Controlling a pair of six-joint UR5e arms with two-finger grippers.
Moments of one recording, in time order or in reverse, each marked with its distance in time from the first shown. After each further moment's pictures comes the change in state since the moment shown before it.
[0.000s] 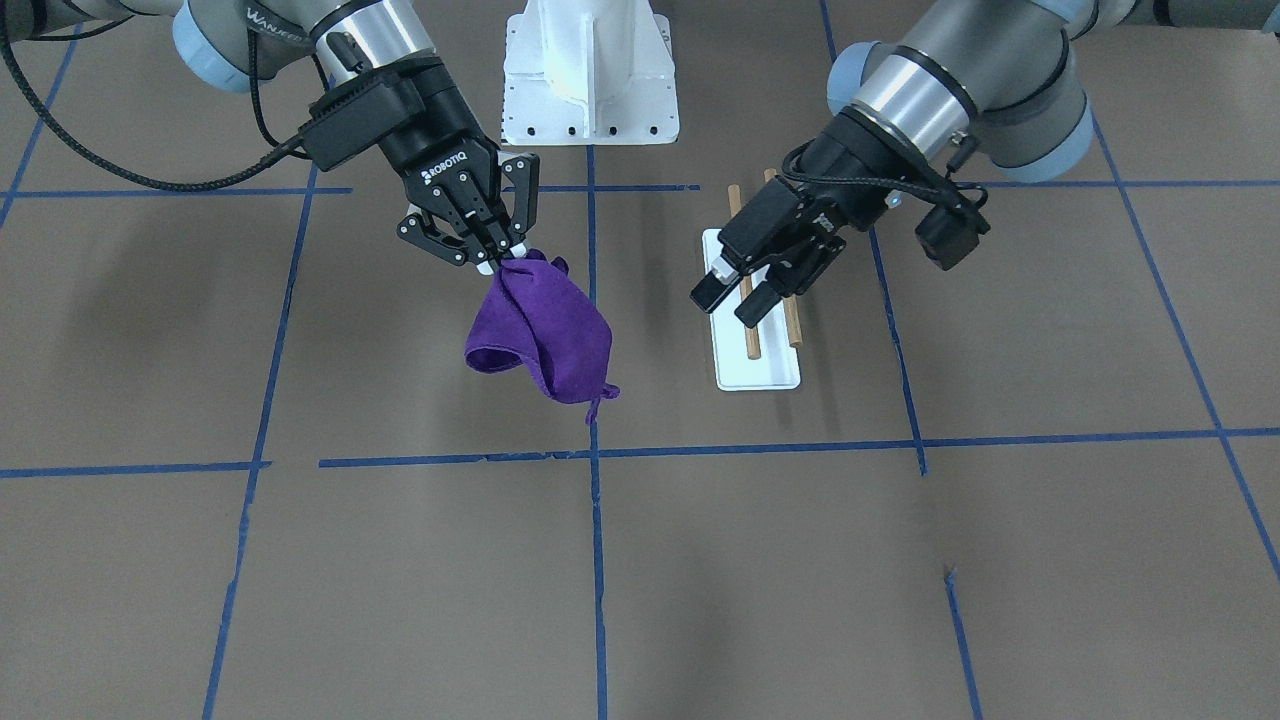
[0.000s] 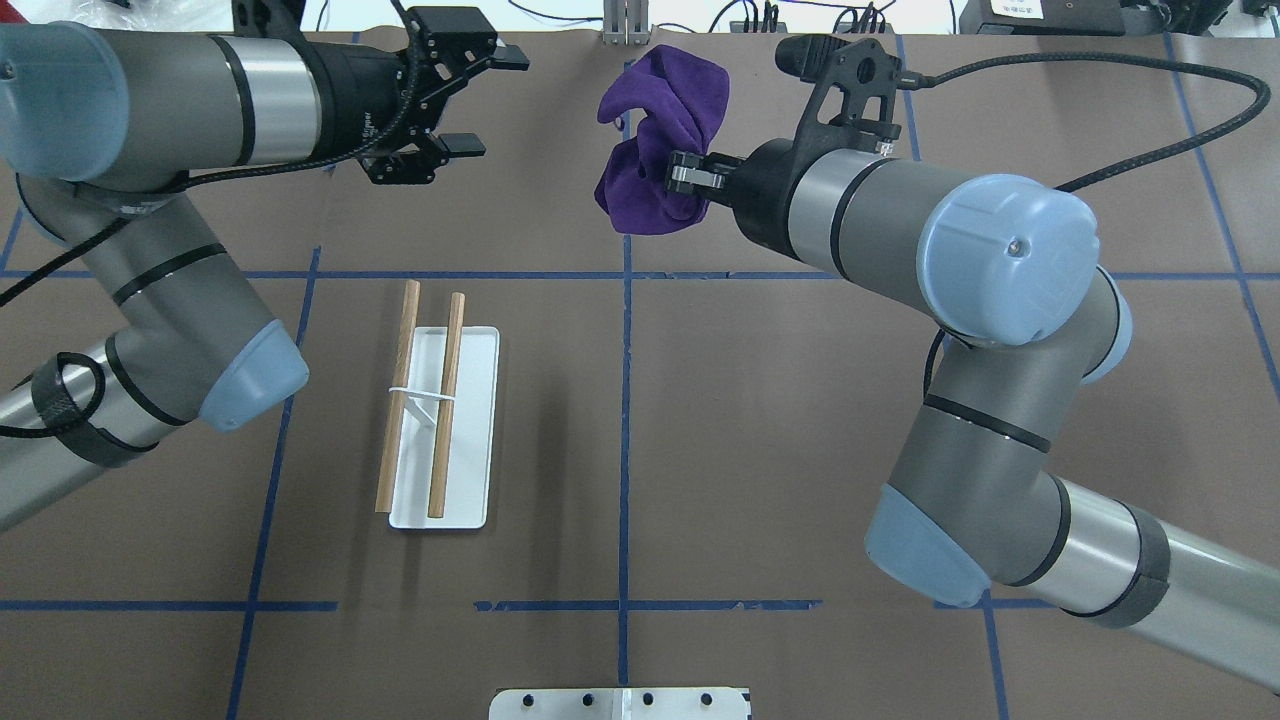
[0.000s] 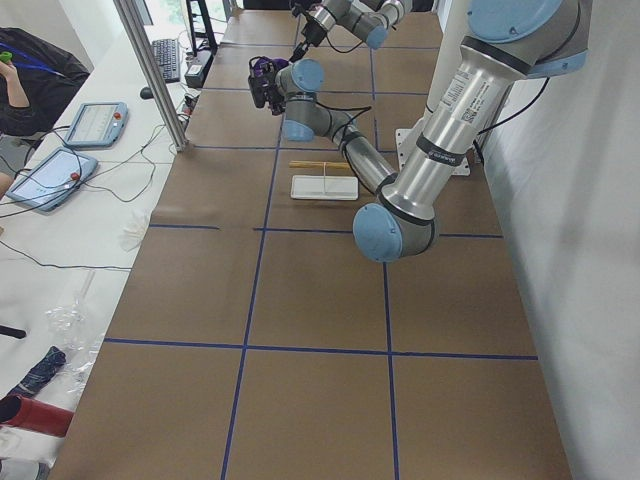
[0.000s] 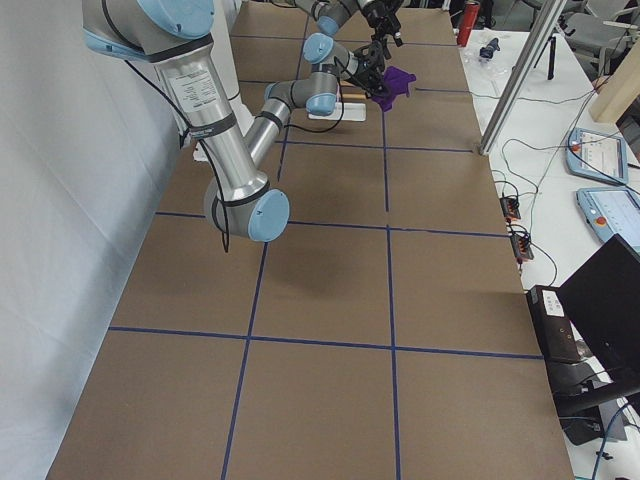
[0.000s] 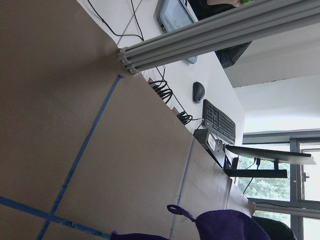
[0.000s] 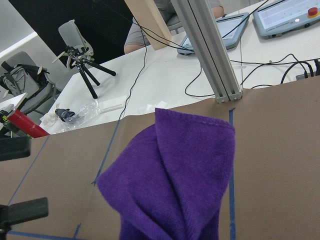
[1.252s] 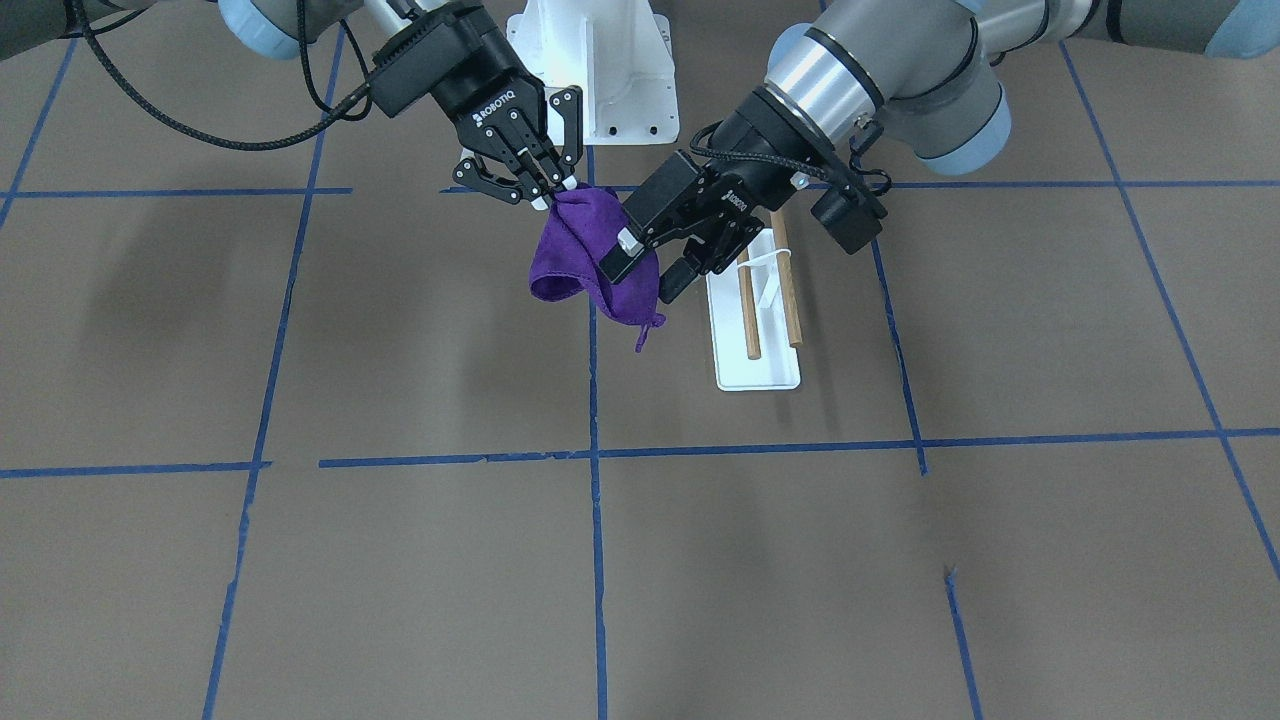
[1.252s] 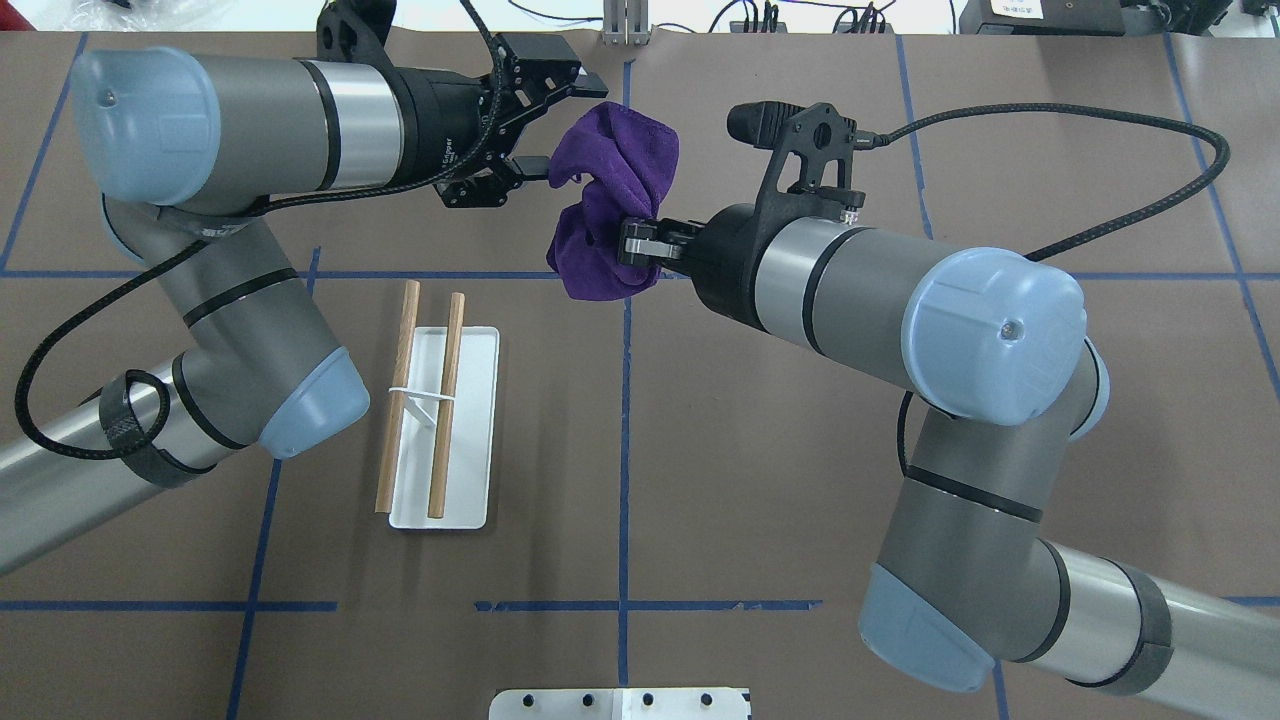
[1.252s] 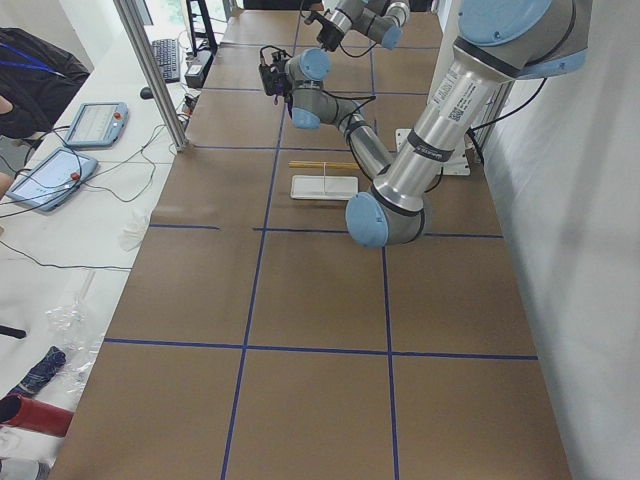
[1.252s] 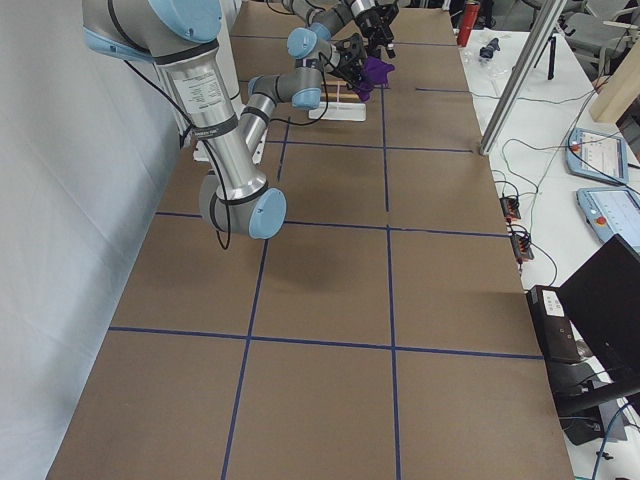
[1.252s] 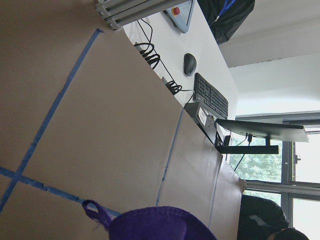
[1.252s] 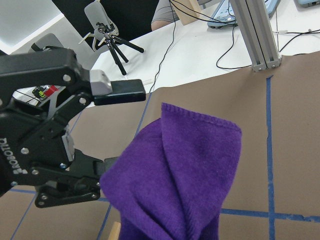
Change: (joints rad) left arm 0.055 -0.062 0.017 0.012 0.015 0.000; right arm -0.081 -0.002 0.059 -0.001 0.003 -0.007
